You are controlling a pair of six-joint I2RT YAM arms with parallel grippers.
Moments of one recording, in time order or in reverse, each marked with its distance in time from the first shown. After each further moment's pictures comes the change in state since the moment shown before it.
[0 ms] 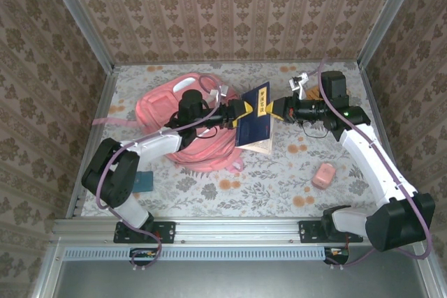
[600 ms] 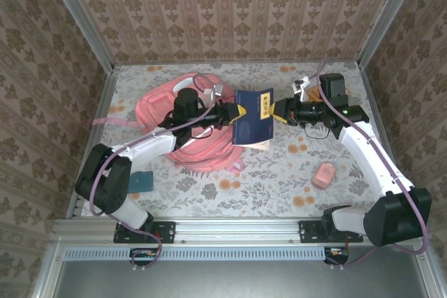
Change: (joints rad) left arm 0.027 -0.084 -0.003 -0.160 -0.042 0.098; right arm -0.033 0.031 -0.022 -0.057 0.056 -0.038
